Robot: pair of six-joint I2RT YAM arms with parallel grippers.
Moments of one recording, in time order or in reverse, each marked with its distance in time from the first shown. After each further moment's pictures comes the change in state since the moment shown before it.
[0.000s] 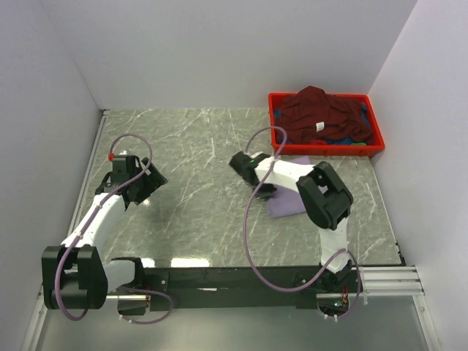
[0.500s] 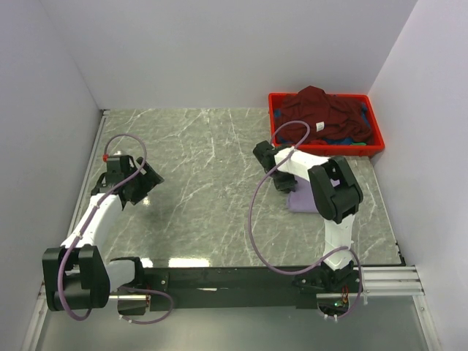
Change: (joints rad) left arm 0.061 -0.002 0.000 0.000 0.045 0.003; right arm -0.244 -0.010 -0.033 -0.027 0.070 -0.078
